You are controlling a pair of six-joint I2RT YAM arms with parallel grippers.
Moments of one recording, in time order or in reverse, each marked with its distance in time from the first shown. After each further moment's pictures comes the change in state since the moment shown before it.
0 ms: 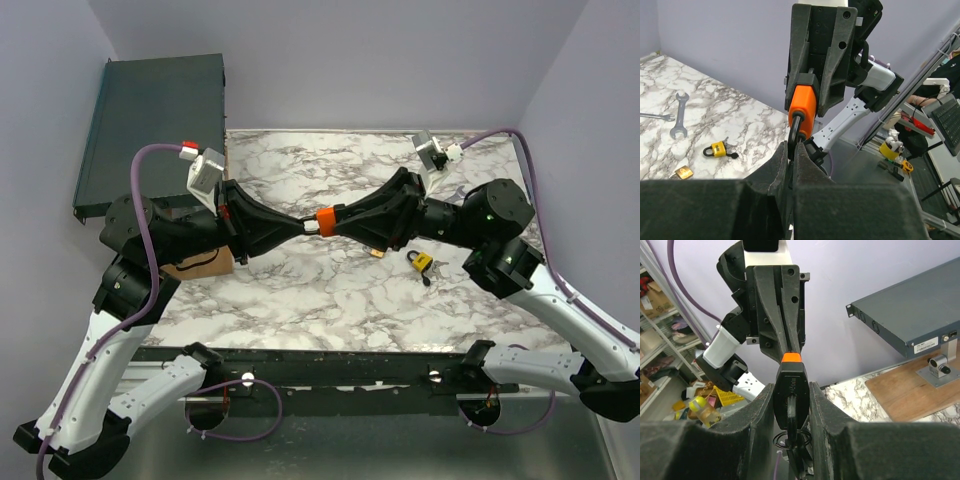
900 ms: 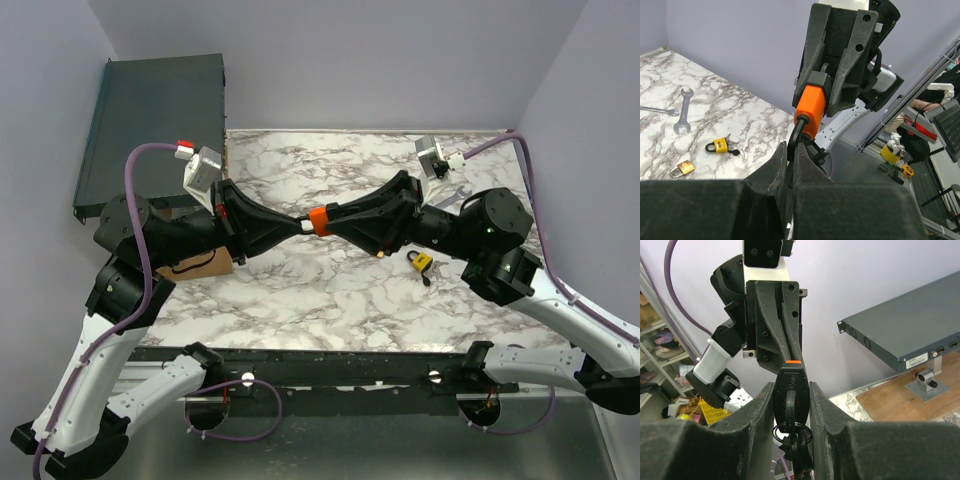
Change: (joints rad) left arm -0.018 -0.001 0.039 -0.073 -0.061 0.002; right arm 0.116 0.002 0.002 0.012 0.187 -0.072
